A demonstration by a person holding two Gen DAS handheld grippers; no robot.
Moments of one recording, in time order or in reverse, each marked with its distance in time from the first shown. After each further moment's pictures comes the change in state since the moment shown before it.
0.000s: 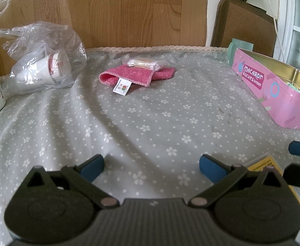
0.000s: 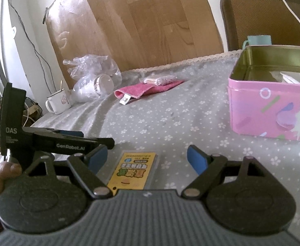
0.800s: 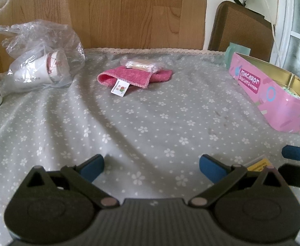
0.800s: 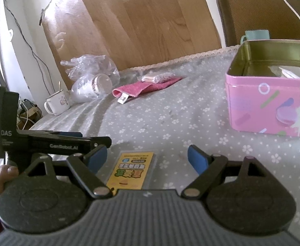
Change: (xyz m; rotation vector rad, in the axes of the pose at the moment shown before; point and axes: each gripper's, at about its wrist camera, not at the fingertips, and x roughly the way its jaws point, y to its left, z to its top) left arm -0.003 0.004 -0.001 -0.020 -0.013 -0.036; right arm 0.001 -0.003 0.001 0.032 0.004 -0.002
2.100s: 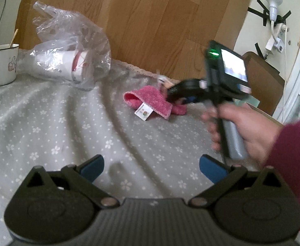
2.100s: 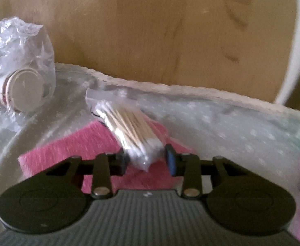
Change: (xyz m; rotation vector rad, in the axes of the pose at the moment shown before) left arm -0.016 0.046 0.003 -0.273 -0.148 -0.060; right arm 0.284 0.008 0.160 -0.257 0.190 -0.283
